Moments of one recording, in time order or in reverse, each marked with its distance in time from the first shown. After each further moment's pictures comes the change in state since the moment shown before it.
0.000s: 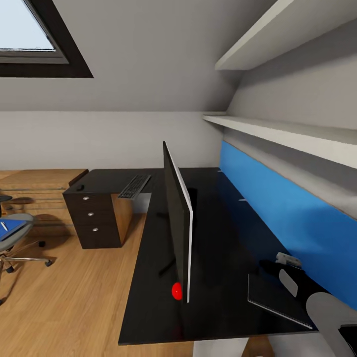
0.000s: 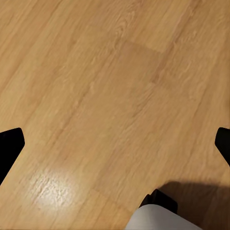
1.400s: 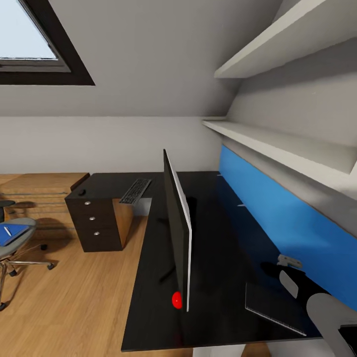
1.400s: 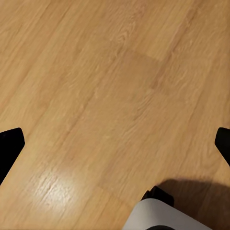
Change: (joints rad) left arm 0.000 -0.001 0.000 -0.001 0.000 -0.002 0.001; right arm 0.001 -0.001 0.008 0.016 -0.015 0.003 -0.027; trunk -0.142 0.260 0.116
